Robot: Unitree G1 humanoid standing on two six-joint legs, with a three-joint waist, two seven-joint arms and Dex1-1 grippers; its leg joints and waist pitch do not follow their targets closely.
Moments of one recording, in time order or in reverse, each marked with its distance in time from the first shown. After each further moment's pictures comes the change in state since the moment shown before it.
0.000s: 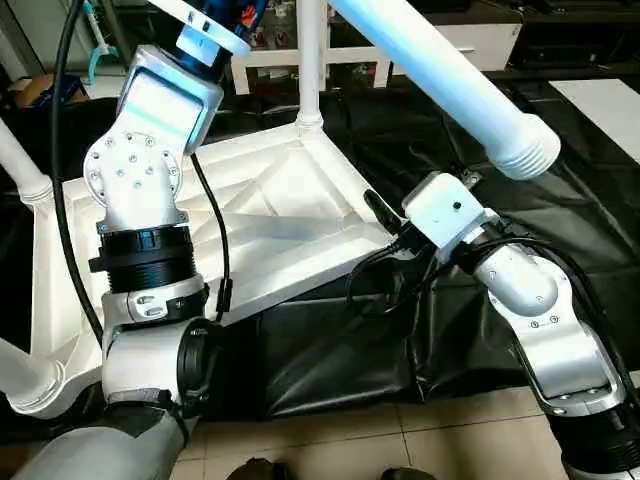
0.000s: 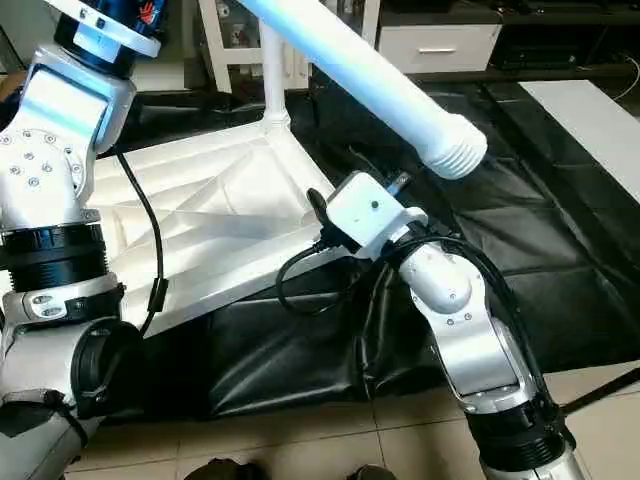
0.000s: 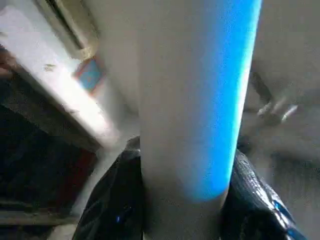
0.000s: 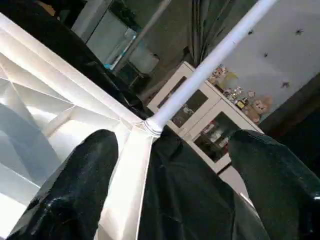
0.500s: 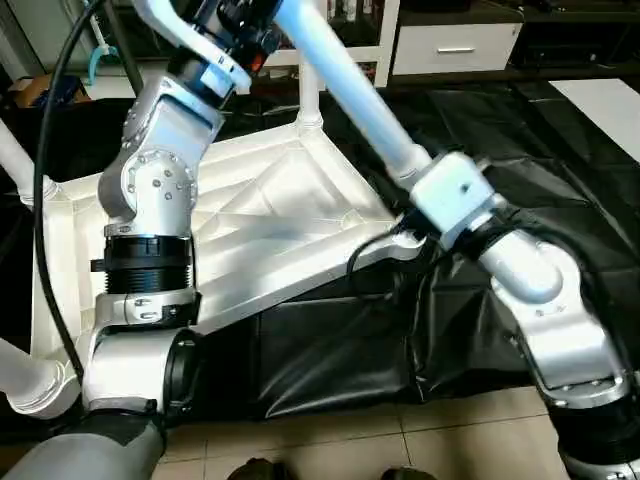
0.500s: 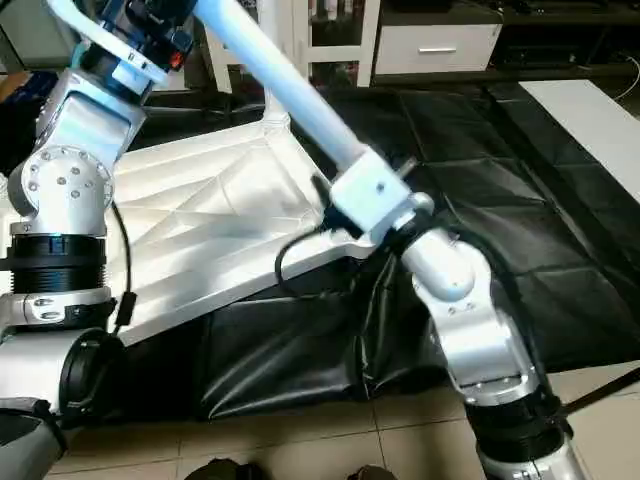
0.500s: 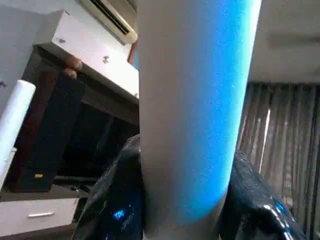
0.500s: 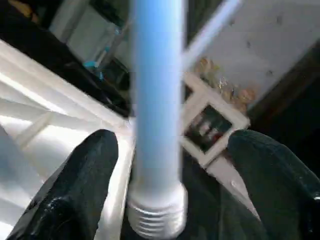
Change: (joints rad) left arm 0.062 0.041 -0.076 0.107 0.200 -0.169 -0.074; right arm -0.061 0.017 -0.050 -0.045 0.002 0.185 -0.016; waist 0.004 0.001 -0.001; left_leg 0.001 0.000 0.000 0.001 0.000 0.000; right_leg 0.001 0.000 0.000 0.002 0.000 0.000
